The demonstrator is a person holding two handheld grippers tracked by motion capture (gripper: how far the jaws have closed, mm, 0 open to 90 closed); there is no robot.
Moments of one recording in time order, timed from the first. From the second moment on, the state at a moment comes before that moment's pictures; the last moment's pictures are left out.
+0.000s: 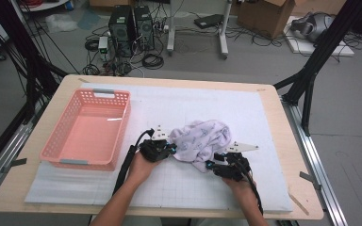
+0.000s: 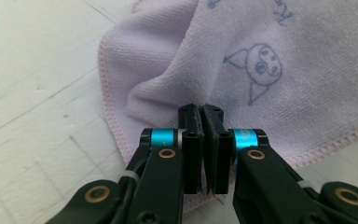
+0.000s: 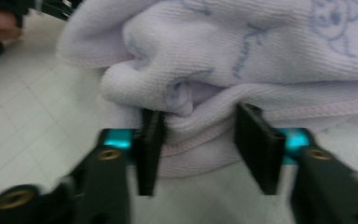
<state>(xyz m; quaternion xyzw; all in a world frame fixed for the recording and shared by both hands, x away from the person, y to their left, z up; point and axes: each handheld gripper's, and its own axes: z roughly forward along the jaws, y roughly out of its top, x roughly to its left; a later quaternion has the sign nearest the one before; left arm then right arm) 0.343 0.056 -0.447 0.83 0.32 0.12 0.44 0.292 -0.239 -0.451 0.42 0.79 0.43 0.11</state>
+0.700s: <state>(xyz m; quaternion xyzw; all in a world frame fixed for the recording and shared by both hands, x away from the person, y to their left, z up) 0.340 0.112 -0.420 0.73 0.39 0.17 0.53 0.193 -0.341 -0.435 0.42 0.80 0.40 0.11</state>
